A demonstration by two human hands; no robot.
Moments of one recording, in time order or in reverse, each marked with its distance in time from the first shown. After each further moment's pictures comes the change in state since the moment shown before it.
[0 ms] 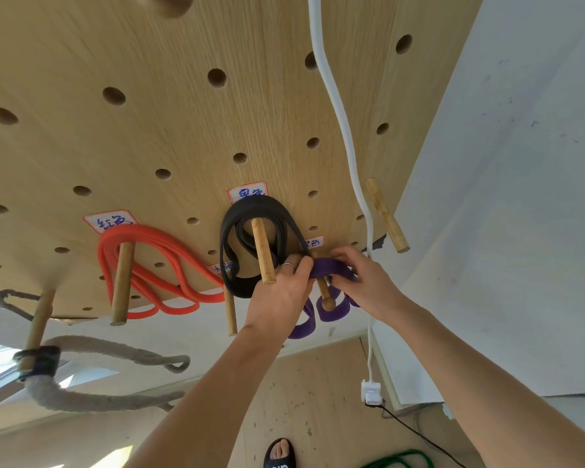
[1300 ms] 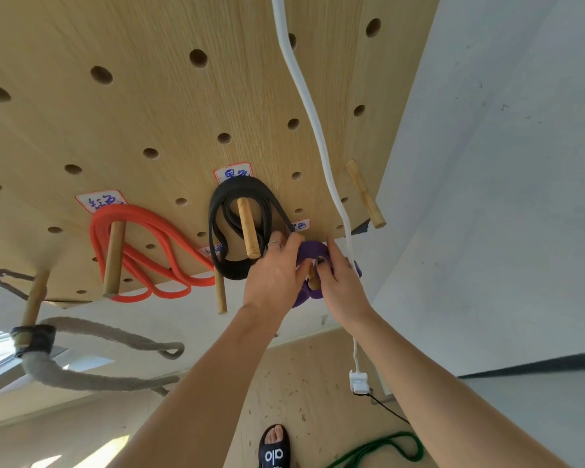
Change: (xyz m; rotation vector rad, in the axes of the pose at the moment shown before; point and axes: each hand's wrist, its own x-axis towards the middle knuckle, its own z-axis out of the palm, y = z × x) left_hand 0.001 0.025 -0.020 -0.133 0.011 -0.154; right_hand -0.026 -0.009 0.046 0.189 0.235 0.146
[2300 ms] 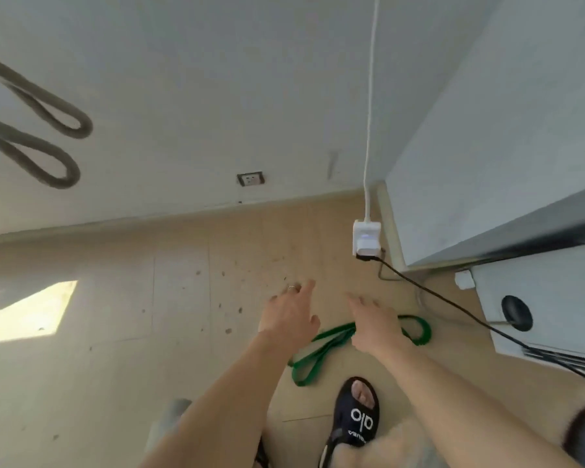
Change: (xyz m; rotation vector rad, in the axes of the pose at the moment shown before) left_hand -0.349 -0.068 0.436 -0.061 -0.764 -0.236; right_hand -0.219 0.517 0.095 -1.098 -0.715 0.303
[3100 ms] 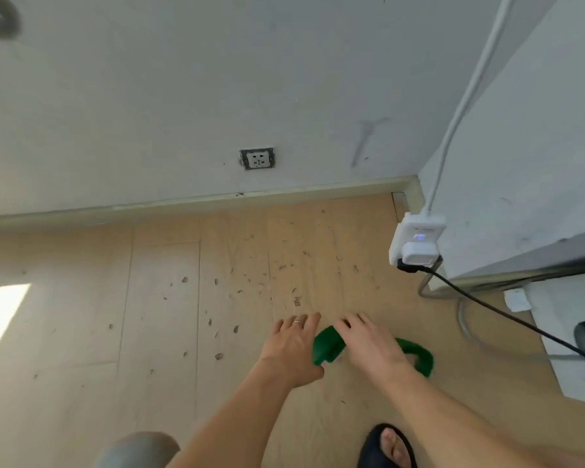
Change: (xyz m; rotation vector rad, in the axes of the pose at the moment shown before) left_hand 0.119 -0.110 0.170 0.069 -0.133 0.081; right_hand 0.154 -0.020 0.138 -0.231 0.224 -0.290
